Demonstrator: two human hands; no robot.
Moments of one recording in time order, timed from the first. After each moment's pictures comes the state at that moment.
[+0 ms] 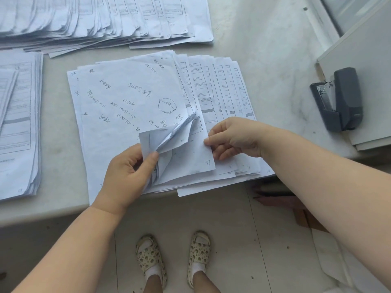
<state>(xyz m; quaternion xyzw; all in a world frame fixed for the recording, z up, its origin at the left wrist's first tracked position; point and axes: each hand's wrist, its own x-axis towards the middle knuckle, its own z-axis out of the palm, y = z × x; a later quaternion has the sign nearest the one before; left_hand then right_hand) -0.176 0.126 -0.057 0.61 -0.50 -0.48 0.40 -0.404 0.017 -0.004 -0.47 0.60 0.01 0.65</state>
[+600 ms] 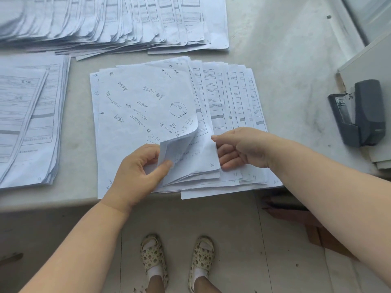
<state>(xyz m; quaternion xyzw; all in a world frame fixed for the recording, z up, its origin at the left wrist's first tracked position) -0.183 0.126 -0.048 0.62 -0.52 -0.46 0.37 -0.408 0.016 -0.010 -0.40 0.59 0.01 0.70</state>
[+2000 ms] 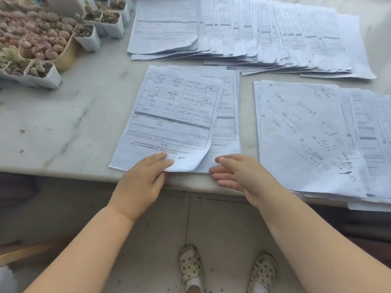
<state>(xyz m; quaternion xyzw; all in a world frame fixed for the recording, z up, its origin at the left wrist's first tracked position) 0.161 0.253 -0.049 0.71 -0.63 -0.22 0.22 -0.058 0.154 0.008 -0.39 0.62 -0.10 0.67</state>
